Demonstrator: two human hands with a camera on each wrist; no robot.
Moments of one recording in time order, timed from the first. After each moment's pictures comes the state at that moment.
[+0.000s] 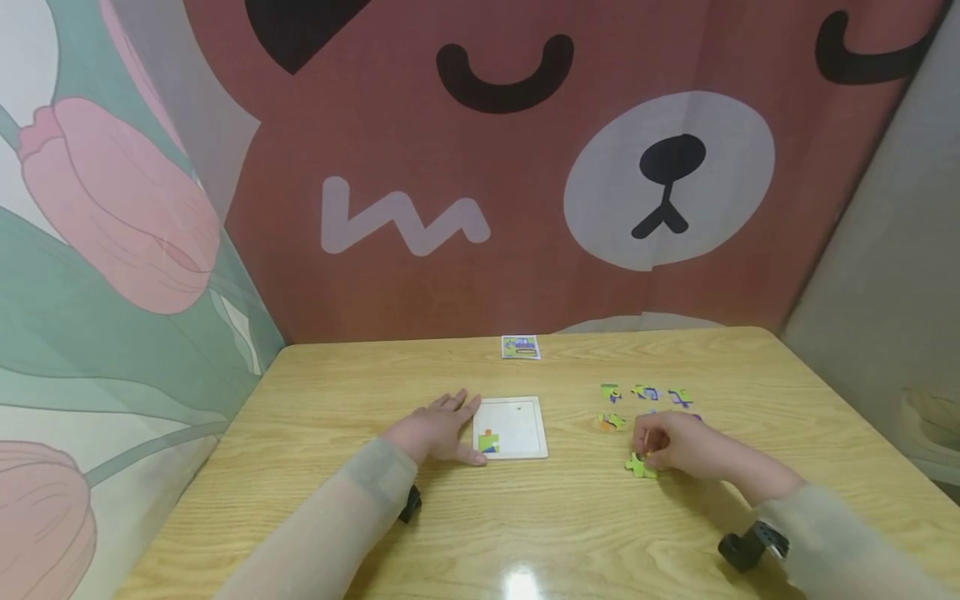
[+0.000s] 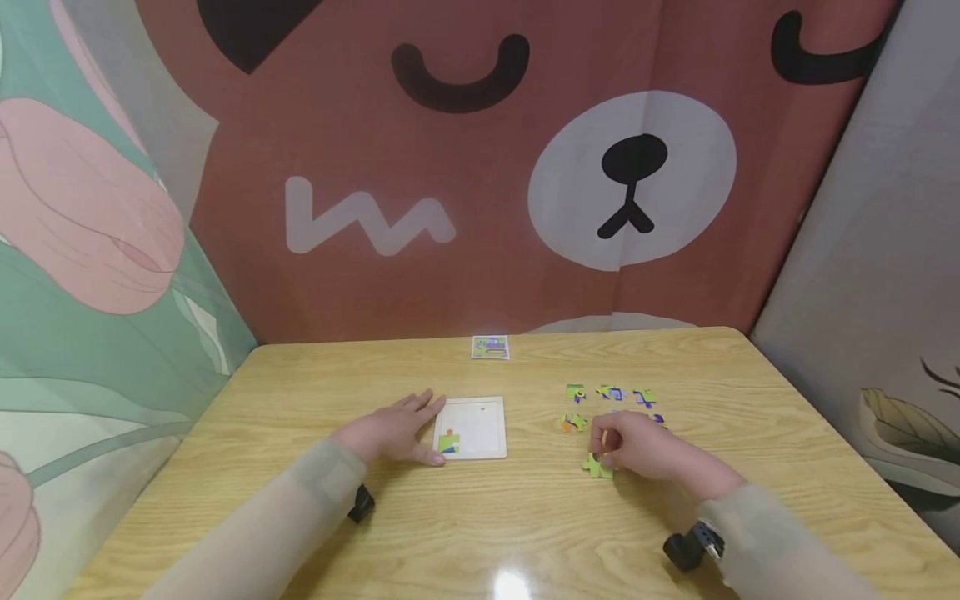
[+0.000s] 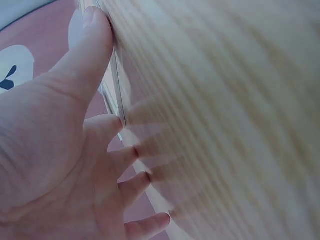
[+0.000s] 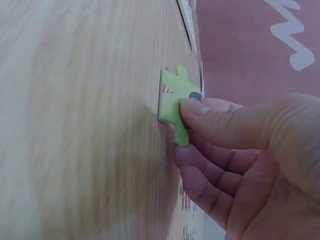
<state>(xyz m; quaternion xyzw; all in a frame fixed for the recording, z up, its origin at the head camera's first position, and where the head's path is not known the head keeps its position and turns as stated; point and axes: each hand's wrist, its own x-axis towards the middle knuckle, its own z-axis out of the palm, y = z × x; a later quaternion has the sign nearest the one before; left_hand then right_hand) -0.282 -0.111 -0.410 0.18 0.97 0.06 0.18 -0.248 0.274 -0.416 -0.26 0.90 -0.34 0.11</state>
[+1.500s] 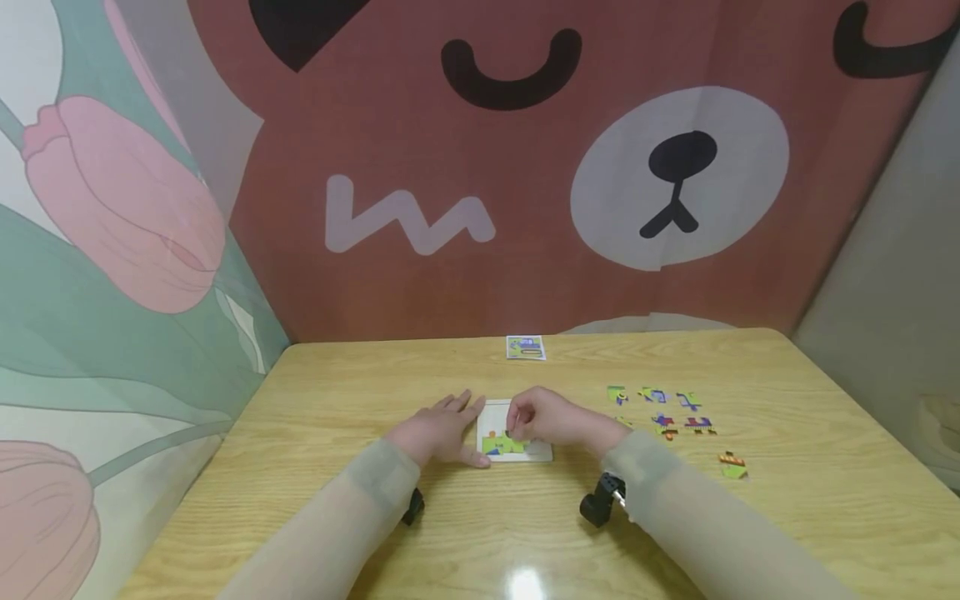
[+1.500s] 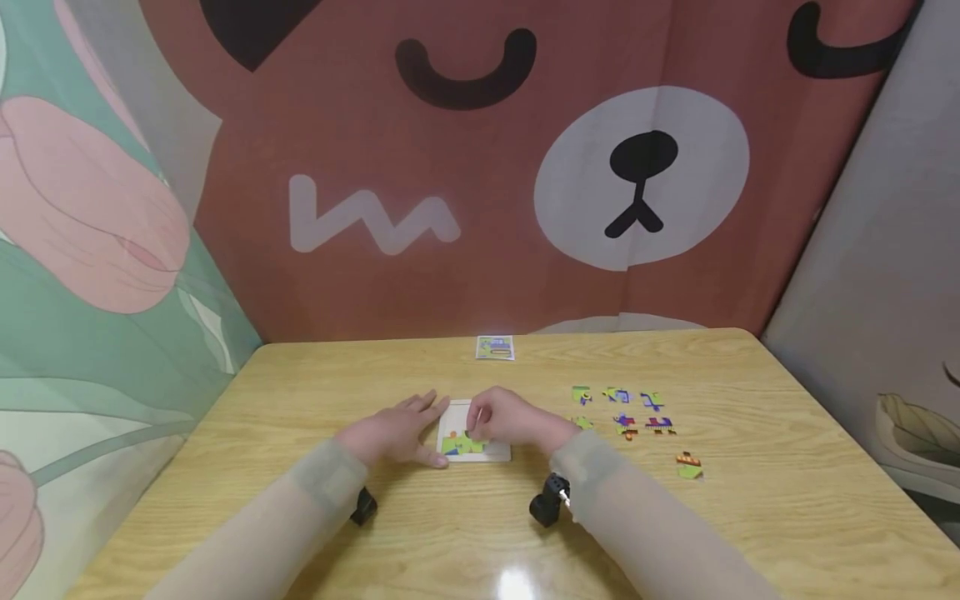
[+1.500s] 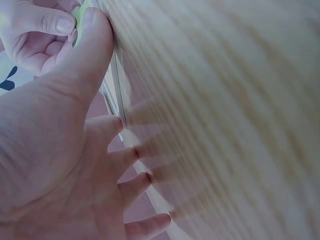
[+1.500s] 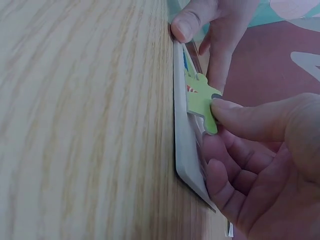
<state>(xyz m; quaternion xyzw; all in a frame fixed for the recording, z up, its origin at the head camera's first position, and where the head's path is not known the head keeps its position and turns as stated) -0.286 -0.110 -0.411 0.18 0.97 0.05 0.18 -0.310 0.108 -0.424 -0.28 0.84 -0.42 0.18</state>
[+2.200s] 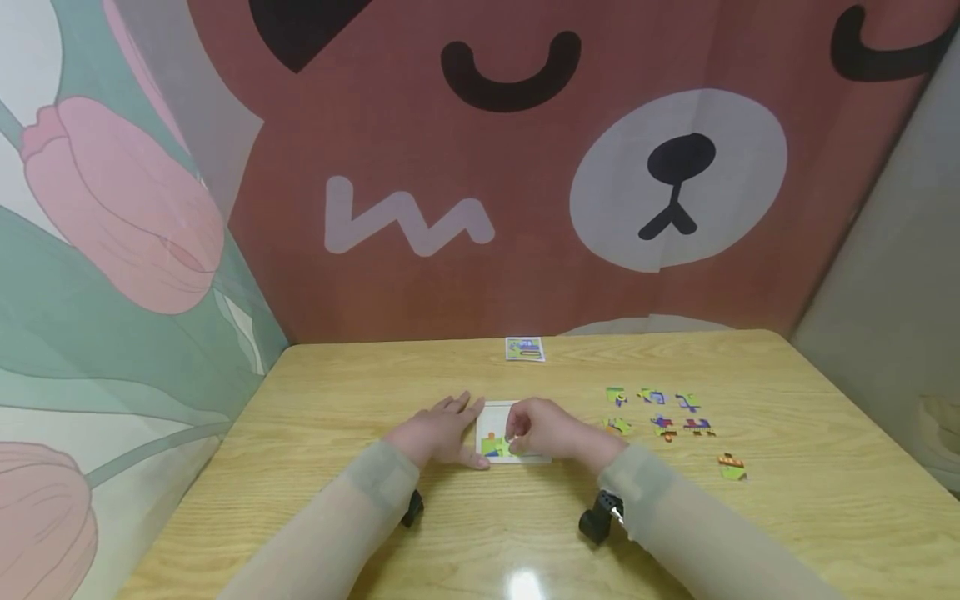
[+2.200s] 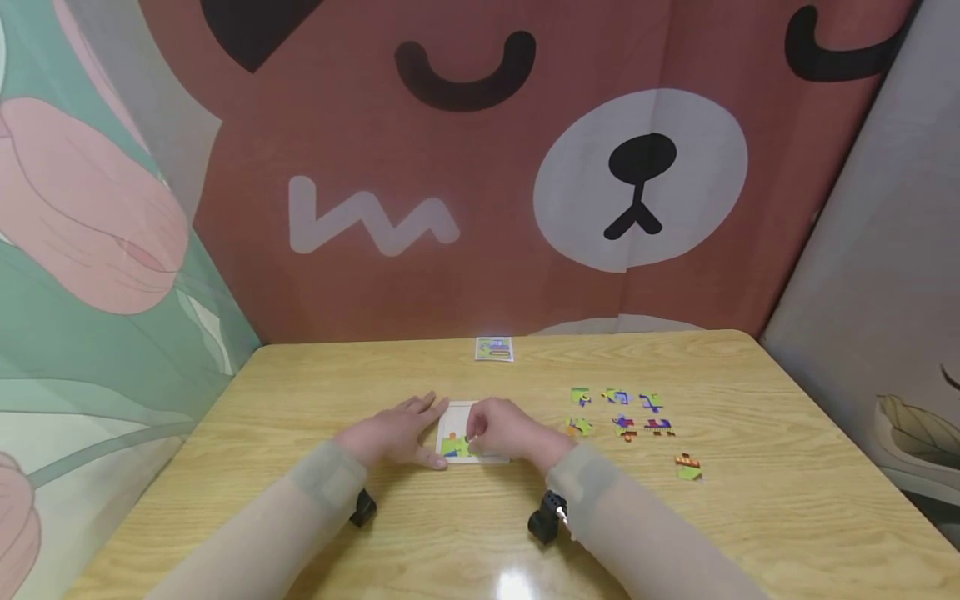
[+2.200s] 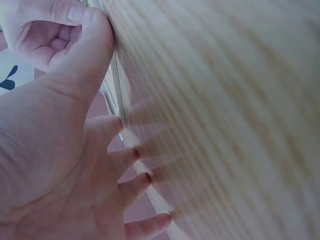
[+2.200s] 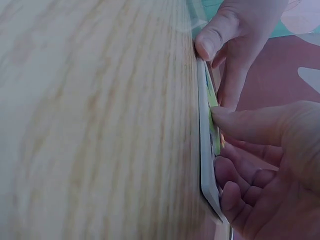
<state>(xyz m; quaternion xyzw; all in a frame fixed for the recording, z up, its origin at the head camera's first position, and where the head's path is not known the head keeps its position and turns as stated) -0.285 -0.110 -0.410 0.17 0.97 0.05 0.18 -0.297 0.101 -0.428 -0.26 0.89 -0.35 0.12</state>
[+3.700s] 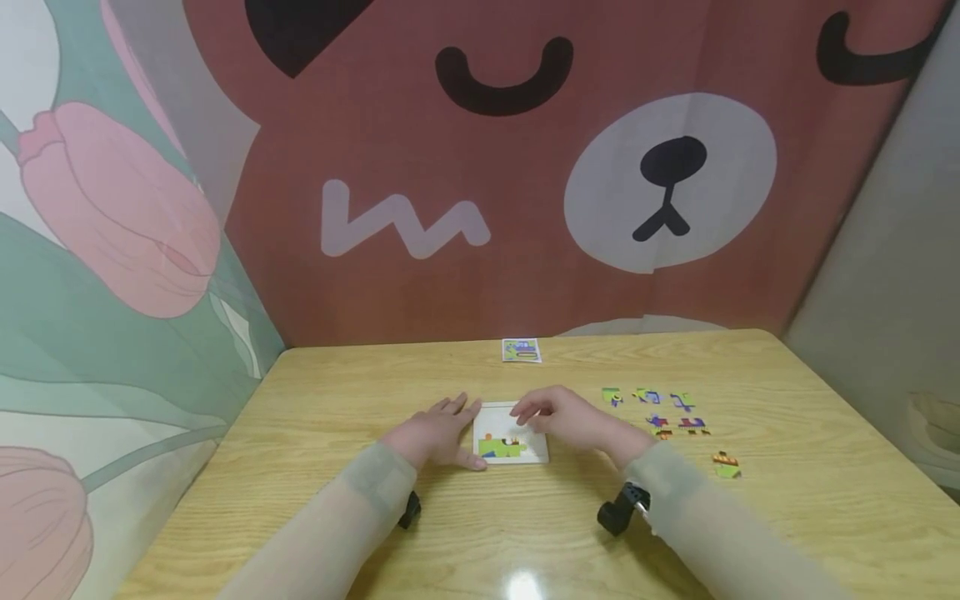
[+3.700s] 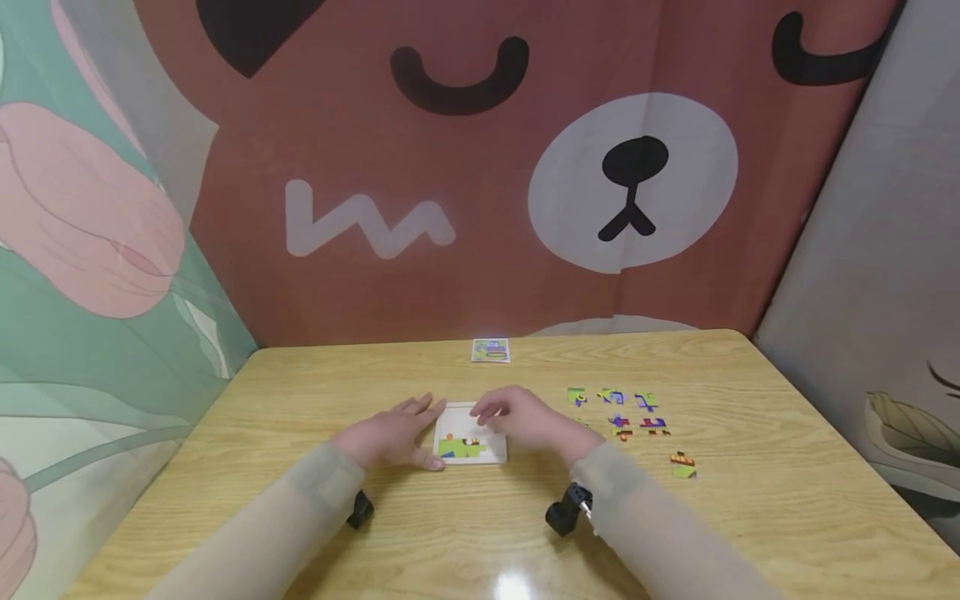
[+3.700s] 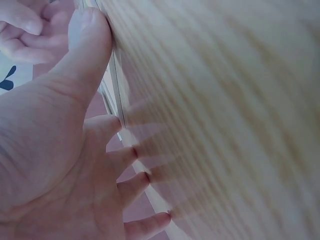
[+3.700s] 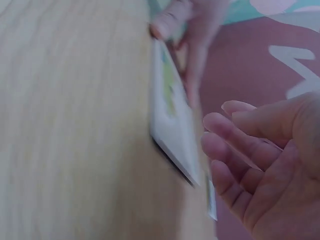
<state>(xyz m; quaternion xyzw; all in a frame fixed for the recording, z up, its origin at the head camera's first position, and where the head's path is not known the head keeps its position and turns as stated) -0.283 -0.110 -0.411 0.18 0.97 0.06 0.17 -0.297 0.138 -0.412 -0.28 0.86 -0.41 0.12</state>
